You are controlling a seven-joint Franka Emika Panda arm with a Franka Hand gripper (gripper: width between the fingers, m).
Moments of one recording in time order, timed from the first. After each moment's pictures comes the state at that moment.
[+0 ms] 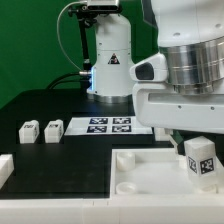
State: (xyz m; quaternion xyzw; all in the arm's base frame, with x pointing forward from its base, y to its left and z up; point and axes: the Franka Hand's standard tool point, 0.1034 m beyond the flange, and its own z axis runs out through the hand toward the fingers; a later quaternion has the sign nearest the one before) arm 0.635 0.118 0.075 -0.96 0.27 0.02 0.08
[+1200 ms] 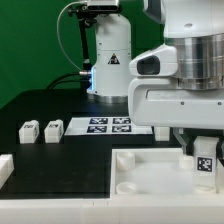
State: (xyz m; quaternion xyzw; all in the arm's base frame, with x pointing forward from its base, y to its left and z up) arm 0.642 0.113 0.082 -0.94 0.33 0.02 0.04
